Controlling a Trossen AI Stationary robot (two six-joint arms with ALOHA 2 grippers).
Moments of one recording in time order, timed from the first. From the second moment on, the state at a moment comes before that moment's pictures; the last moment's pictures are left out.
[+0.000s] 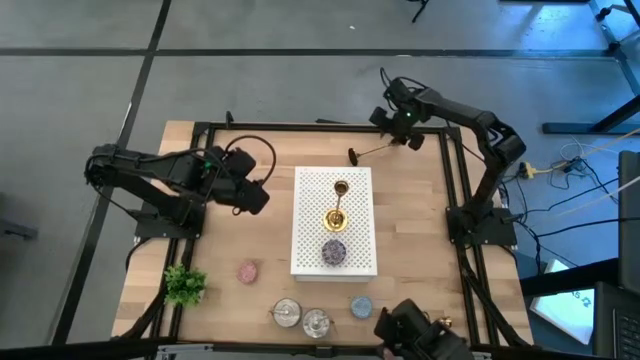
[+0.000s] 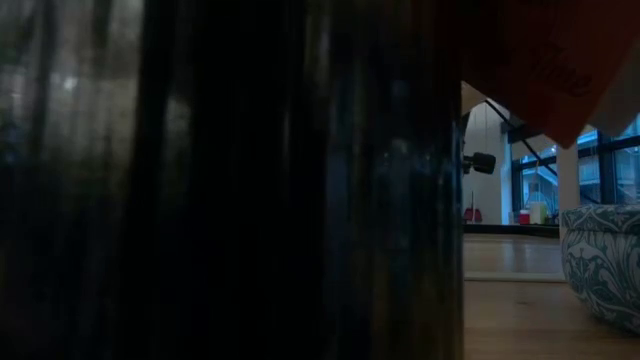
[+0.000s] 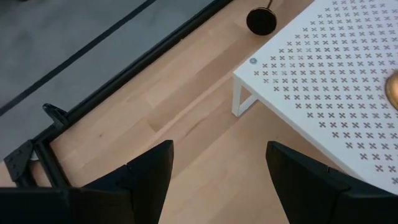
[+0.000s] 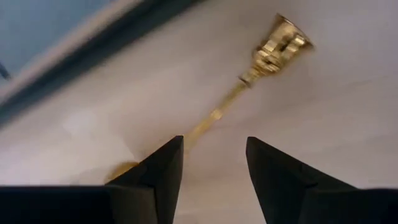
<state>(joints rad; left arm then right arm) -0.21 1.25 1.42 -1.36 -0.69 -0.92 -0.88 1.81 1.32 -0.84 -0.17 1.17</state>
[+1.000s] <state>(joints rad) -0.26 1.25 1.42 -1.36 -0.71 -0.96 -0.85 1.81 1.12 -0.62 -0.16 1.43</state>
